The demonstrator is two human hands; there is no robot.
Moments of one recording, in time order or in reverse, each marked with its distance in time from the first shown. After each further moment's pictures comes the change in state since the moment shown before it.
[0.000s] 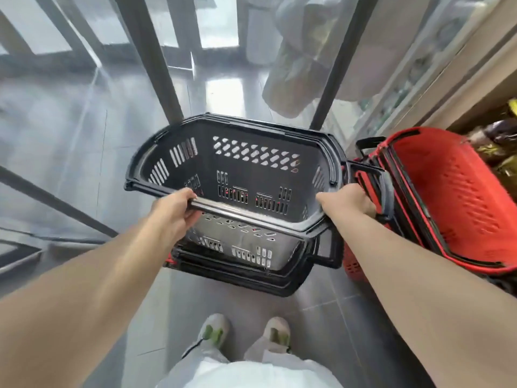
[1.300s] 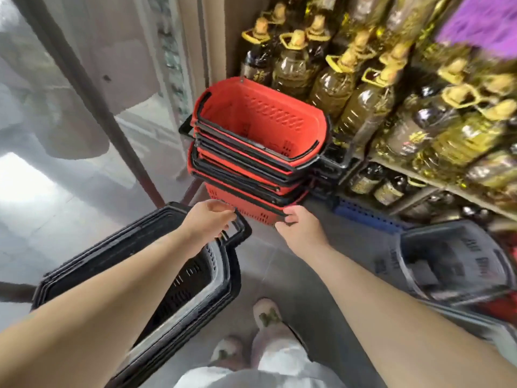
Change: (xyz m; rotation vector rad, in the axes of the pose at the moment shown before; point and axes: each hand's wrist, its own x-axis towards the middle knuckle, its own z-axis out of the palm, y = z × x) left_hand -0.107 -0.101 0.198 1.283 -0.999 0.473; right_hand -0.094 0.174 -0.014 0.598 0.093 0.345
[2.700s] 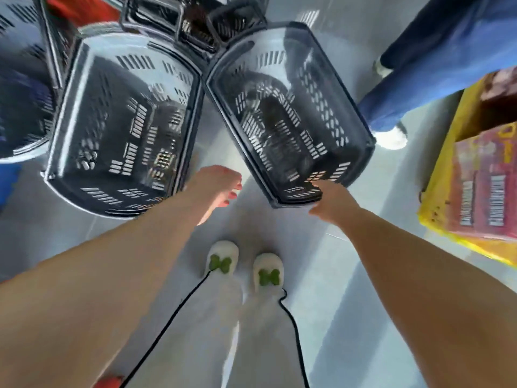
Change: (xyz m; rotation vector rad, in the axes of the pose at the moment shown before) left_hand -0.332 -0.248 0.725 1.176 -1.154 0.143; right_hand -0.475 0.724 0.017 0.455 0.440 1.228
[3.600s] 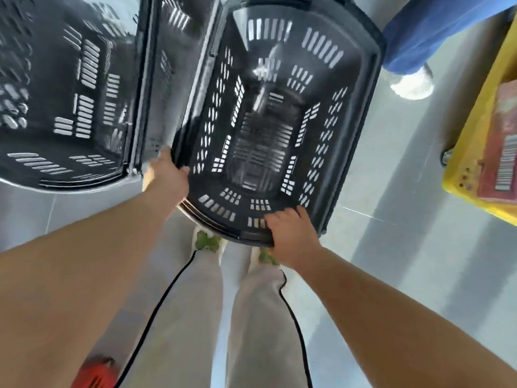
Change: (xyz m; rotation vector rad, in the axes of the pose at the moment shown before) left_hand 0.109 -0.117 0.005 0.488 0.392 0.029; right_hand -0.014 0.007 0.168 -0.397 -0.110 -0.384
